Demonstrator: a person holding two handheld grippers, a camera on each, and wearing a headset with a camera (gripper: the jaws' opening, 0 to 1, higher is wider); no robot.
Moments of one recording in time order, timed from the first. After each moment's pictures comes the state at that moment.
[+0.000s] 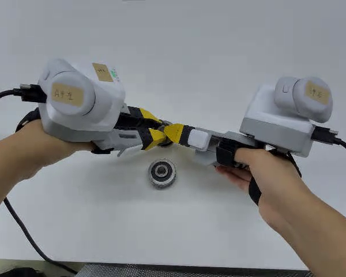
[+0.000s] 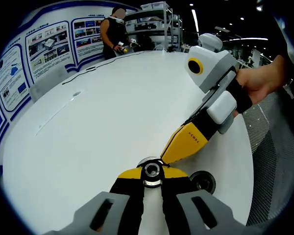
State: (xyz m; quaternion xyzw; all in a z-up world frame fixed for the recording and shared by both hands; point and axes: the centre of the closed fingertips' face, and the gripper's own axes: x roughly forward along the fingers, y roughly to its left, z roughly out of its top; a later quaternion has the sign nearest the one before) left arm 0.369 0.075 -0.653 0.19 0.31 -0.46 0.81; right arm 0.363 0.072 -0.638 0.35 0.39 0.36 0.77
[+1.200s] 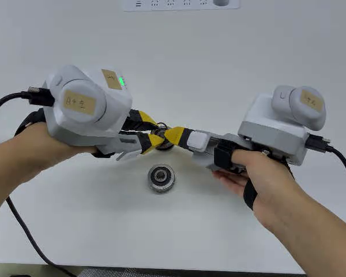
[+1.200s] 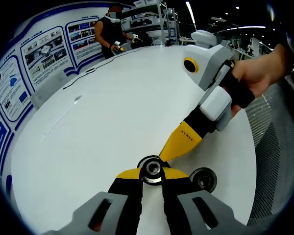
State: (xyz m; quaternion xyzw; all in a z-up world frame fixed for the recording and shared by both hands) left arm 0.369 0.081 -0.644 0.24 0.30 -0.45 0.81; right arm 0.363 0.073 -0.636 0.38 0.39 0.33 0.76
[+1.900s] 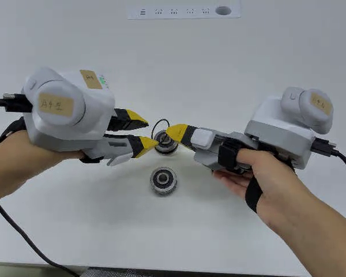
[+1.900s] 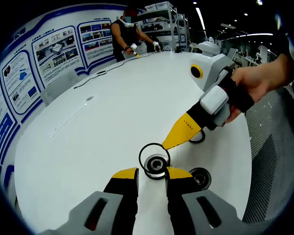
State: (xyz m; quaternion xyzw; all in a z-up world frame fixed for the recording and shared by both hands) left arm 0.365 0.093 -0.623 0.21 0.29 -0.42 0.84; right arm 0.365 0.065 -0.616 0.42 0.38 0.34 0.76
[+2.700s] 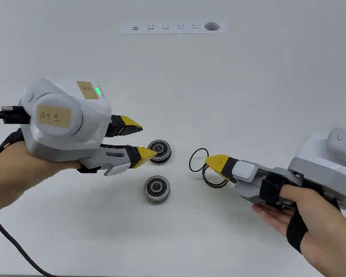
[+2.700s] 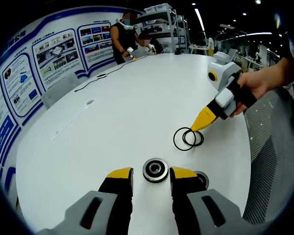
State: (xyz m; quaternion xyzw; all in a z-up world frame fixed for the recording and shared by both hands) left arm 0.362 0.089 -0.619 0.22 0.28 -0.42 0.84; right arm 0.341 -0.009 -0.642 0.42 0.39 0.26 0.78
